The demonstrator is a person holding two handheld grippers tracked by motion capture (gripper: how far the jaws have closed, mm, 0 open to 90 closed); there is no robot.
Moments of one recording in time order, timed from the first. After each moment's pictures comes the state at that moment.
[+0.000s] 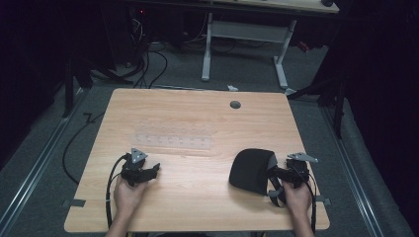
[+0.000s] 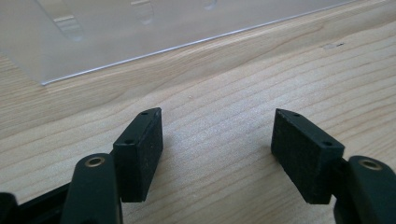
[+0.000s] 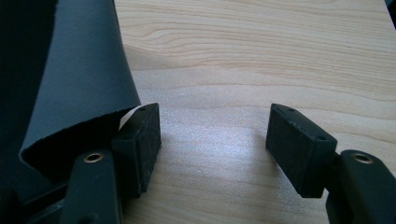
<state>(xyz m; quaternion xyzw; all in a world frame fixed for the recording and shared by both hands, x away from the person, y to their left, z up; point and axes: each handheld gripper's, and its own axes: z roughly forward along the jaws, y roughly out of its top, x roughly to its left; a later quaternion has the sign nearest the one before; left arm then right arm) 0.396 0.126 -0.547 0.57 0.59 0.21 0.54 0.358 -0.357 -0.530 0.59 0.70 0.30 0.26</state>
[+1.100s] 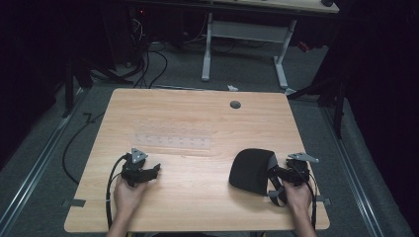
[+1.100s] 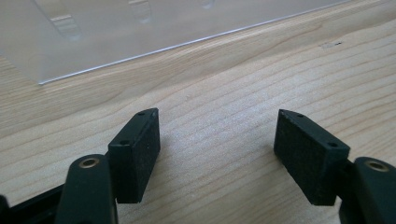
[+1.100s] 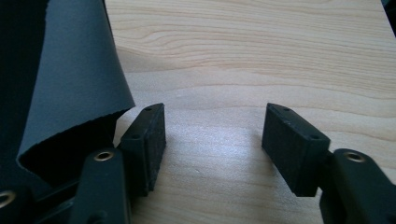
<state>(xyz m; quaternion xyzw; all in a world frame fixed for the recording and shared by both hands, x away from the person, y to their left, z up) 0.396 0.126 -0.547 0.57 0.59 0.21 0.54 0.358 -0.359 -0.530 0.60 0.69 0.30 0.26</state>
